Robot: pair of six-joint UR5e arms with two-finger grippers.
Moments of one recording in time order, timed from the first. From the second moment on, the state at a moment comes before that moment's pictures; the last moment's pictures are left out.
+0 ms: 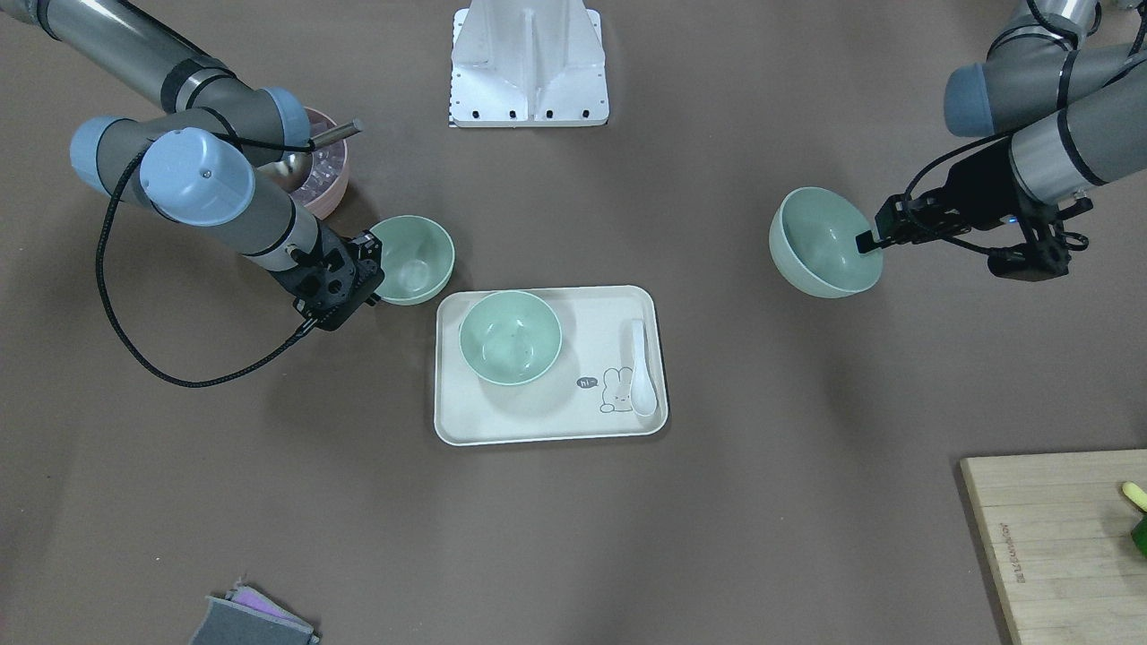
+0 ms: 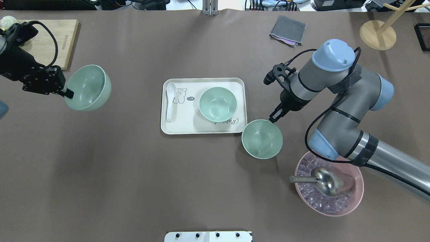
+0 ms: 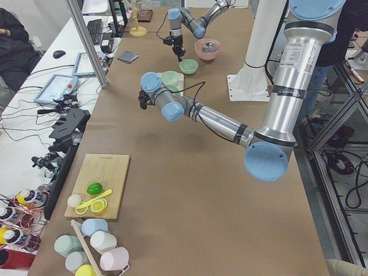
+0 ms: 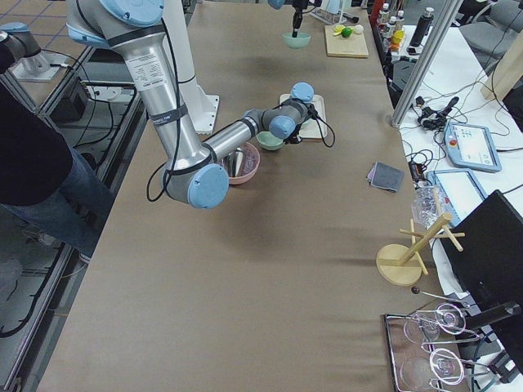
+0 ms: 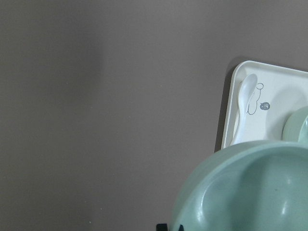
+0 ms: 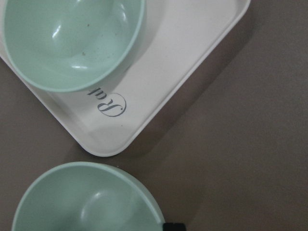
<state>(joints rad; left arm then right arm) -1.10 -1.78 -1.75 -1.98 -2.66 -1.02 0.74 -1.13 1.62 -1.25 2.27 0.35</state>
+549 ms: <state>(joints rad) -1.11 -1.78 -1.75 -1.98 -2.66 -1.02 0.75 -1.12 1.62 -1.26 2.28 0.37</state>
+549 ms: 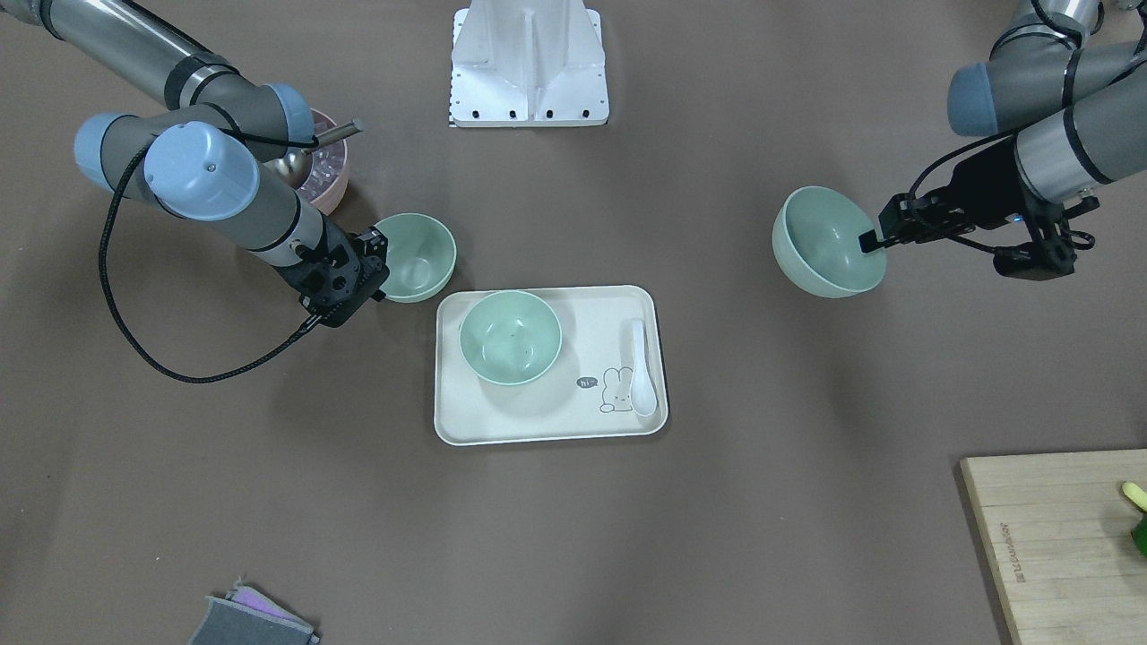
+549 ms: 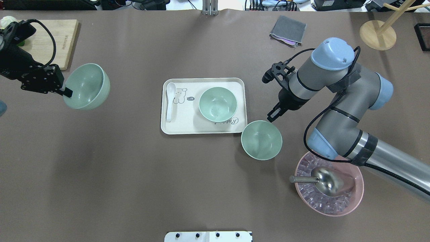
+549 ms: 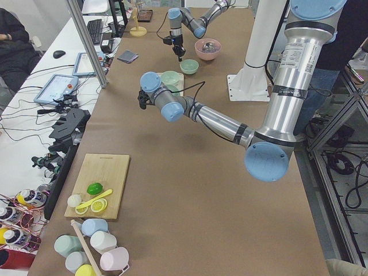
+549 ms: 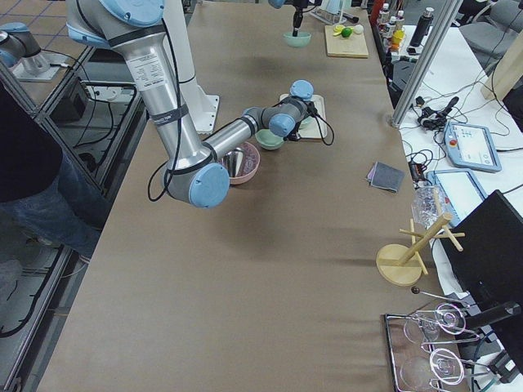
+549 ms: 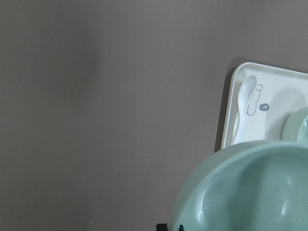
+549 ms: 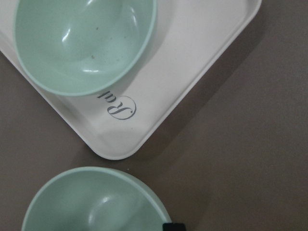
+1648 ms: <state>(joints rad) -1.11 -1.78 -1.75 -1.98 -2.66 -1.02 0.68 -1.11 1.60 -1.26 2.27 0.45</state>
